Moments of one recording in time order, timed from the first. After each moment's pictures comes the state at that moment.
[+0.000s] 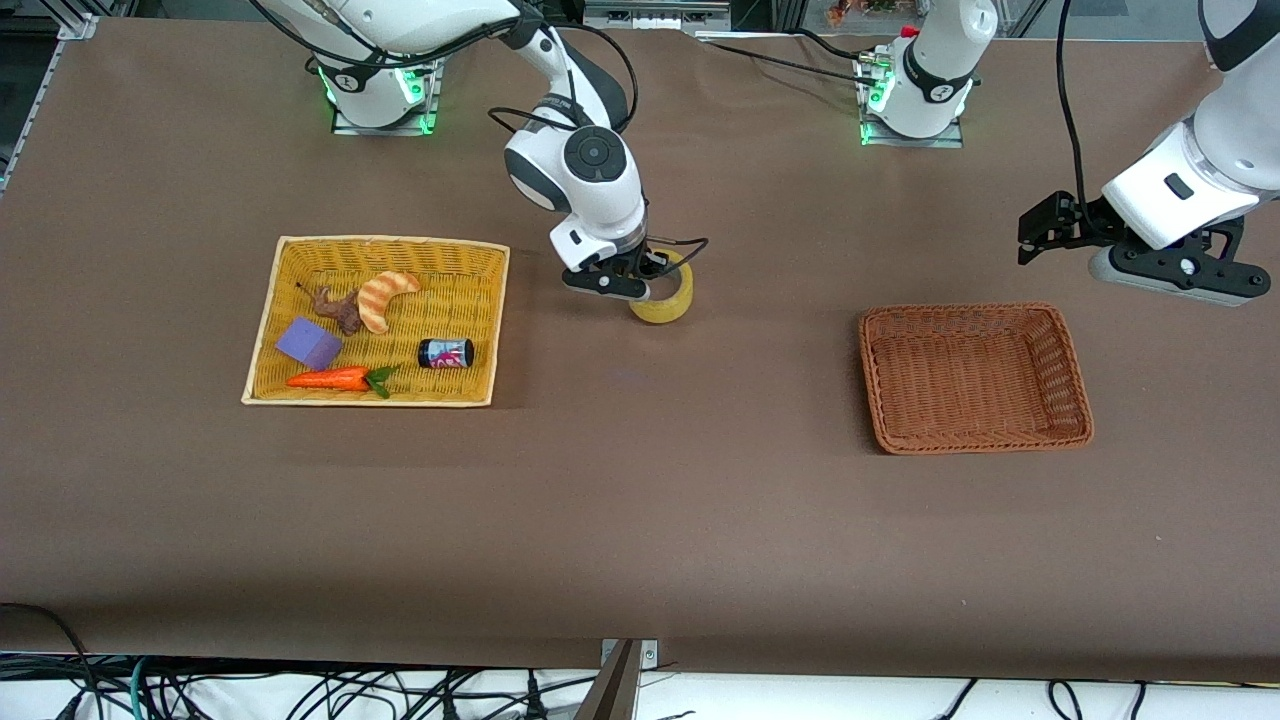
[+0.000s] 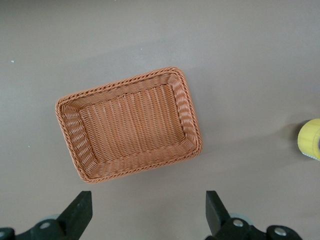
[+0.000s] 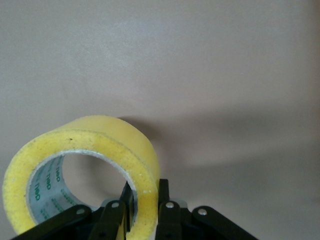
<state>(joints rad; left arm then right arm) -0.06 0.04 -0.05 -1.61 -0.01 1.60 0.10 0.50 0.58 0.39 -1.84 -0.21 2.43 1.20</state>
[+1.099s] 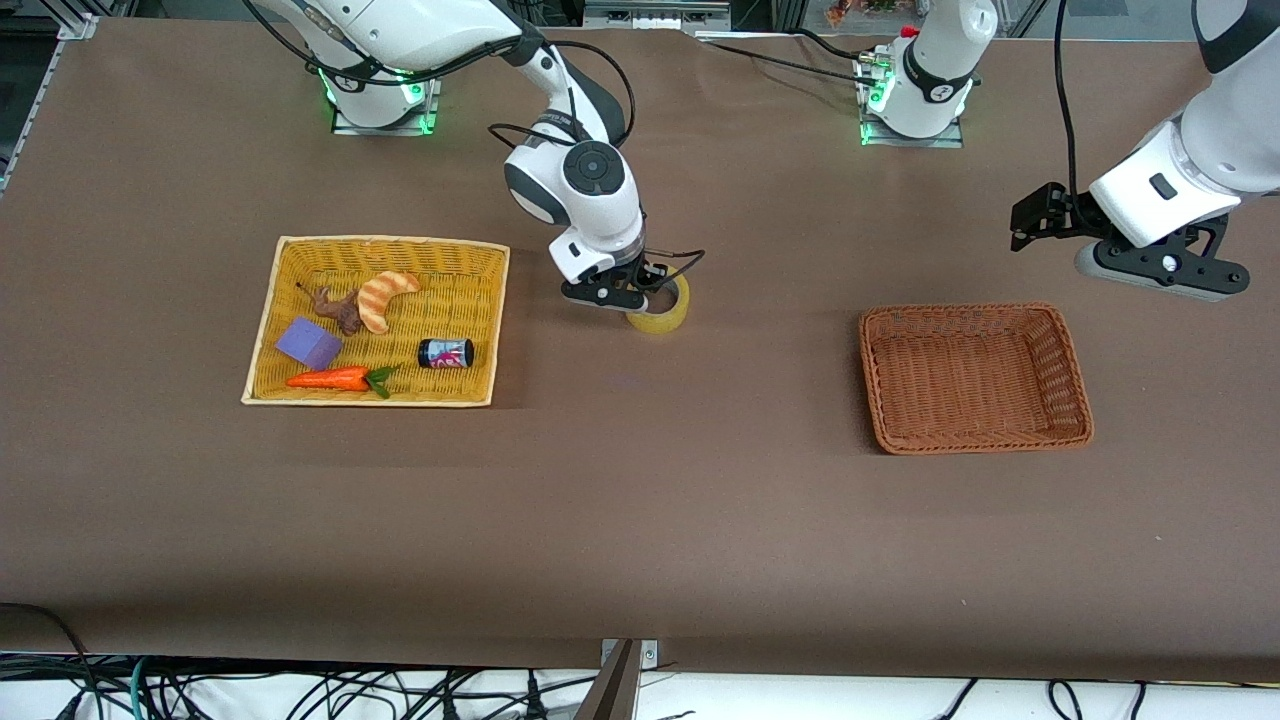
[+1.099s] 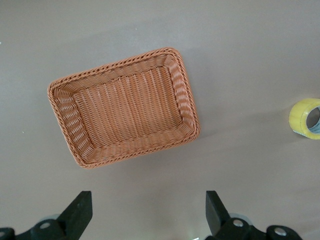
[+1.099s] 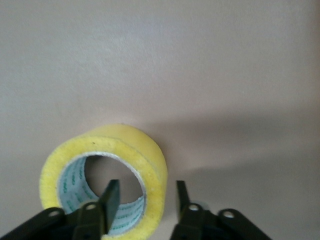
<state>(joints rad) -0.06 0.04 -0.06 -1.61 -0.01 1.53 0.10 0.50 0.61 0.37 -1.82 -0.24 2.45 1.20</state>
